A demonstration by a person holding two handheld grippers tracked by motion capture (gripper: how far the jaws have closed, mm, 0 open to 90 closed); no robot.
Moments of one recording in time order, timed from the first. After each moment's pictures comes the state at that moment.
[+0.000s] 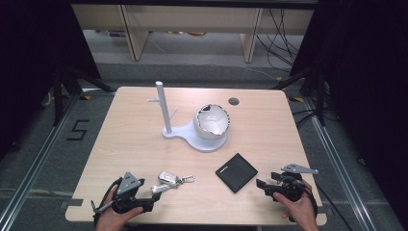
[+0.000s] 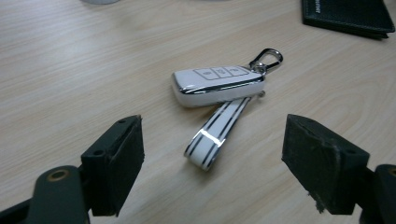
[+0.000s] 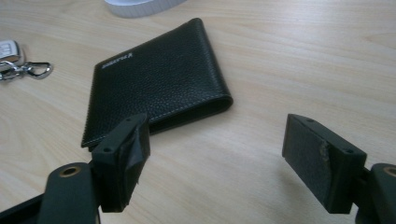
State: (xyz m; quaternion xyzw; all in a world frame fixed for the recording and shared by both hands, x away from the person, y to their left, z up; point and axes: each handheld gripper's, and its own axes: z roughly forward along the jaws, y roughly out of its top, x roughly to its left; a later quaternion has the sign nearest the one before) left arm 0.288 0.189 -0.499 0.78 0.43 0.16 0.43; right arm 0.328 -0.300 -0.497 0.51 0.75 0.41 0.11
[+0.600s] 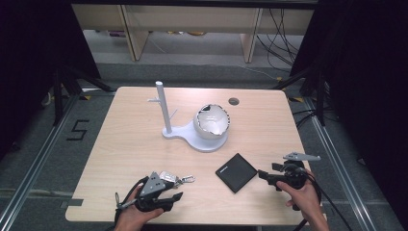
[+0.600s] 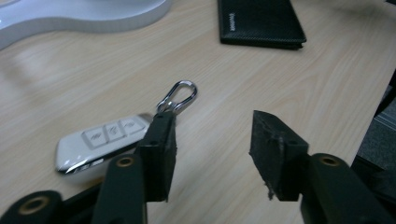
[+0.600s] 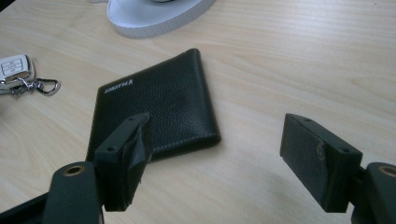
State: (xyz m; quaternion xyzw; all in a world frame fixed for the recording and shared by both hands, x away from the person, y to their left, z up) left arm 0.294 0.125 -0.490 0.82 0.33 0.11 0.46; right arm 0.357 -0.307 -0.475 0.50 0.76 0.41 0.09
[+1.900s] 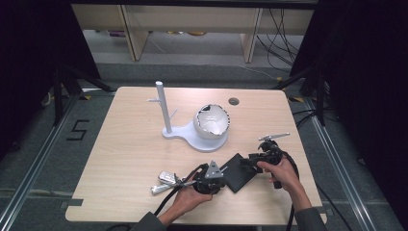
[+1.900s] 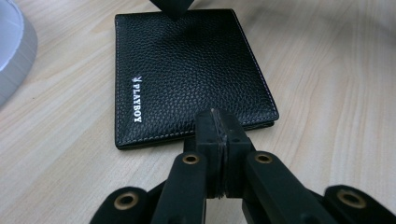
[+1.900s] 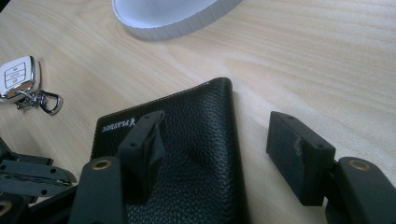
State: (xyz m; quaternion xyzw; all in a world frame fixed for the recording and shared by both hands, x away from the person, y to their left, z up) left arm 0.351 -0.012 -0.511 0.86 0.25 0.08 0.43; right arm 0.435 -0.264 -0.494 0.48 0.80 0.37 -0.02
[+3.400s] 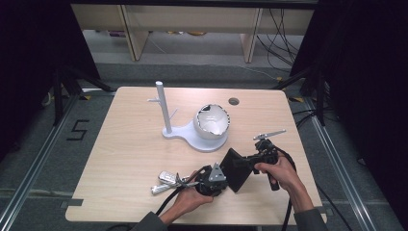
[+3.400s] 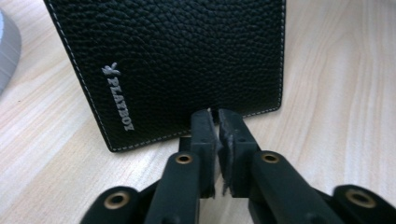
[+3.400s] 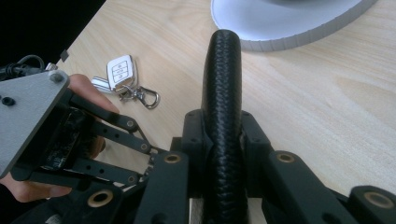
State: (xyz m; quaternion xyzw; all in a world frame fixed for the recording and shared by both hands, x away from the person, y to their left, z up) left arm 0.351 -0.014 -0.515 0.89 0.21 0.10 0.40; right arm 0.417 -0.241 -0.458 0.42 0.80 0.41 -0.09
